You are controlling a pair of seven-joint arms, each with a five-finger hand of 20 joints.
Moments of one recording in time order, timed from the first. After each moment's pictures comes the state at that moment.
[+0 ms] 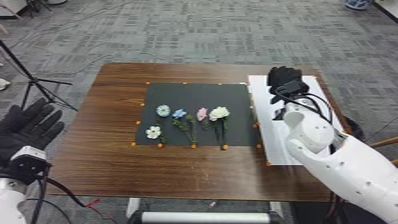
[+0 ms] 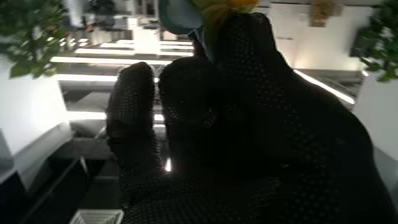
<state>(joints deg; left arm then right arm) 142.6 -46.9 -115.1 -127.6 8.7 20.5 18.8 -64.8 -44.2 44.2 -96.3 -133.9 10.9 33.0</state>
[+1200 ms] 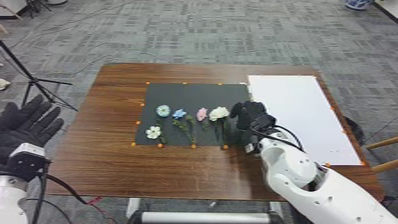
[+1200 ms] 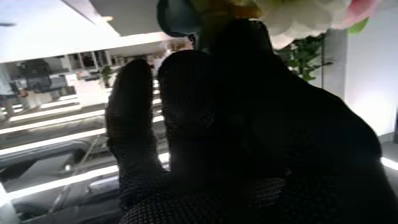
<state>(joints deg) 141.4 -46.3 -114.3 -127.1 6.6 20.4 20.9 -76.2 -47.3 43.6 -102.8 -131.3 11.3 23.7</state>
